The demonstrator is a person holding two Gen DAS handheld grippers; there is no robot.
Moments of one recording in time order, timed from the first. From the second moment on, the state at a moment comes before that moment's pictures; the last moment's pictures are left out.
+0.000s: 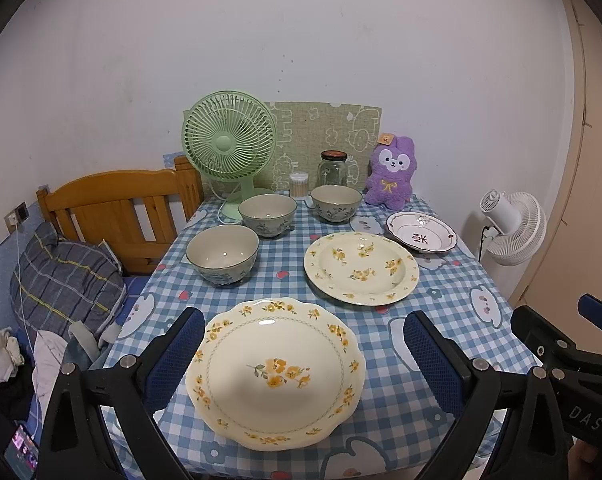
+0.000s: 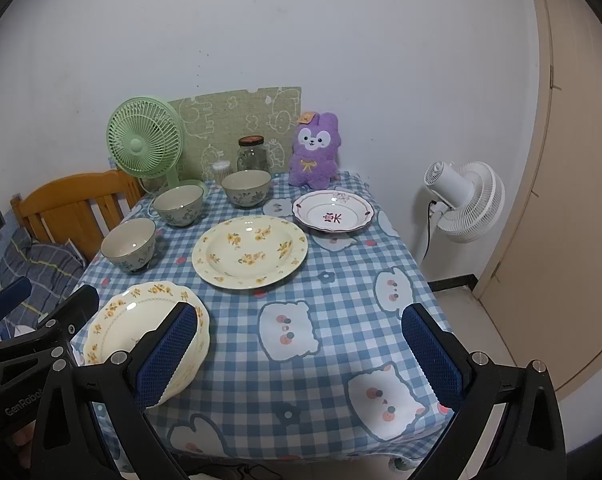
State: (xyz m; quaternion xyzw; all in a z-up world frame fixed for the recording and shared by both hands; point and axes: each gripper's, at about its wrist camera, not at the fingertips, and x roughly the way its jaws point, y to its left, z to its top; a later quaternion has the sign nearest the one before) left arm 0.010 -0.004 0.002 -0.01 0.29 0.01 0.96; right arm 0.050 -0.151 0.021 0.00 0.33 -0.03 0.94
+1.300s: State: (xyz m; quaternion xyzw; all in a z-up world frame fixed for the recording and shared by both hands) left arm 0.060 0.038 -0.009 -0.02 0.35 0.04 0.94; right arm 0.127 -0.100 -0.001 0.03 0.41 -0.01 0.91
